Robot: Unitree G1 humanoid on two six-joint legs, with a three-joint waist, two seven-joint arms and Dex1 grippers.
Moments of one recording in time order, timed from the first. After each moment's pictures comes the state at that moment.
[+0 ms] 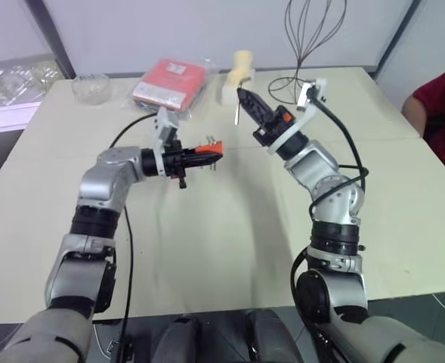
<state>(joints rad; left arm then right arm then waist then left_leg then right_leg) -0.88 0.41 -0.02 0.42 -0.45 0.43 -1.26 -0.79 0.00 -0.30 -0.01 0.74 0.70 0.42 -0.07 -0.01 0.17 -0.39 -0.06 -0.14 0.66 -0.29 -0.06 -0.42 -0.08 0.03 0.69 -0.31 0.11</state>
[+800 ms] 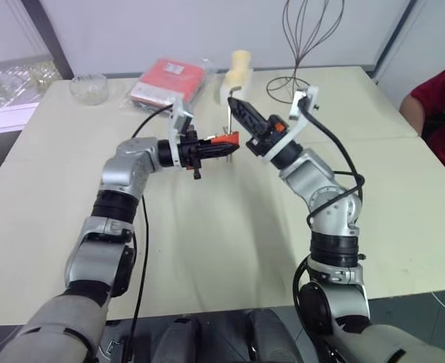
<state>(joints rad) -0.96 0.33 -0.02 0.57 -0.42 0.35 -1.29 -0.72 -0.01 -0.21 -0.08 0.77 0.68 0.40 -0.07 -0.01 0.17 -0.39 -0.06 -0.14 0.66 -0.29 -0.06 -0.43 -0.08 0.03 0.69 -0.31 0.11</state>
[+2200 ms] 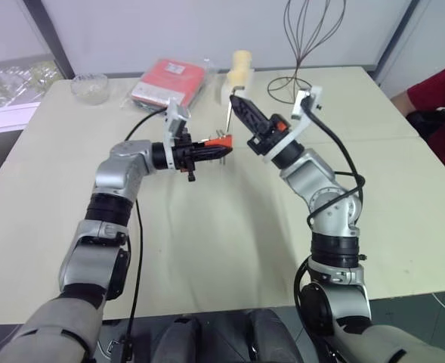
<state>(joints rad) -0.94 0.36 -0.02 0.55 -0.42 0.36 -1.28 -0.71 -0.02 -0.21 -0.08 0.80 0.65 0.39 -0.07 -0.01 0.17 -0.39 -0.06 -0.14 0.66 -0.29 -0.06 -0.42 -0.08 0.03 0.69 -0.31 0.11</state>
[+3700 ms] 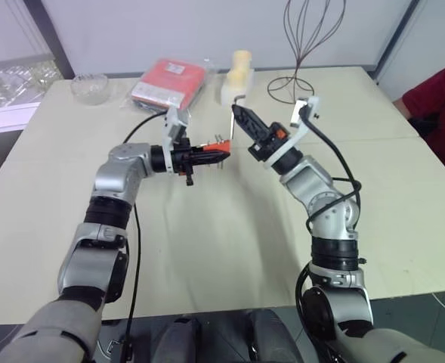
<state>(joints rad) -0.91 0.36 -0.02 0.53 -0.38 0.33 -1.30 -0.68 -0.03 -0.19 -0.04 0.79 0.62 0.40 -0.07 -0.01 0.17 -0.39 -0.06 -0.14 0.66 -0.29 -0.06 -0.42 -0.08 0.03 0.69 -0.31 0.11</state>
